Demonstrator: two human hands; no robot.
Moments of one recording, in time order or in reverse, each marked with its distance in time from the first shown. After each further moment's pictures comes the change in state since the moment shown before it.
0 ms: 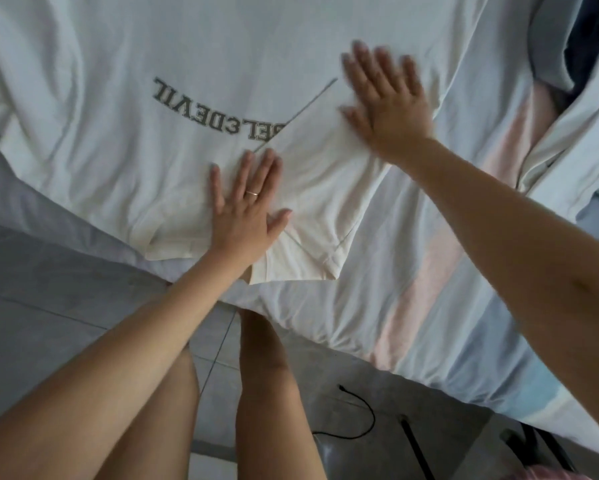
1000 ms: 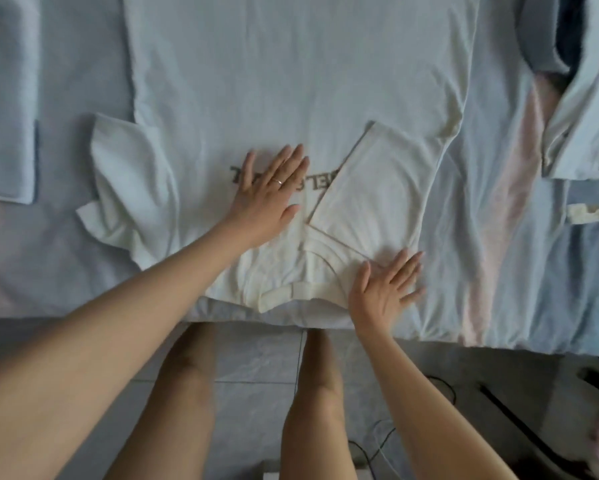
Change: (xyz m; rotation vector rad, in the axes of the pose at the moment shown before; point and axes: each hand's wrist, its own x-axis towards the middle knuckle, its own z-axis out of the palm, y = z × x) left_hand 0.079 -0.122 -0.078 0.096 -0.005 0.552; right_hand -0.124 -0.258 0.005 0.576 -0.121 1.319
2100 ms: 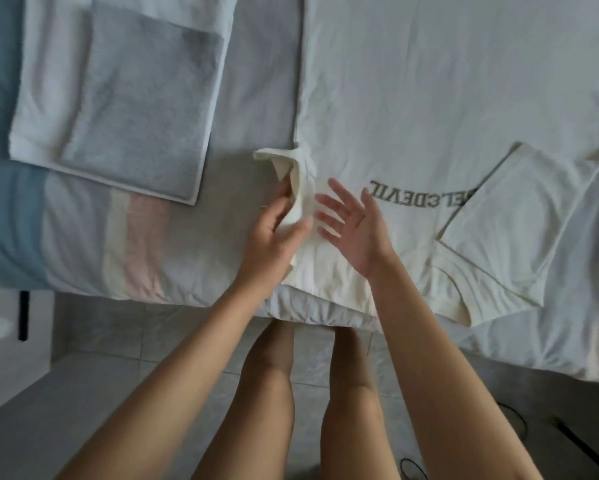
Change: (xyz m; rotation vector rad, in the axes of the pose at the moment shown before) left_hand -0.155 -0.113 -0.085 -1.581 0.302 -0.694; right_hand -0.056 -0.261 0.026 1.379 -1.032 0.057
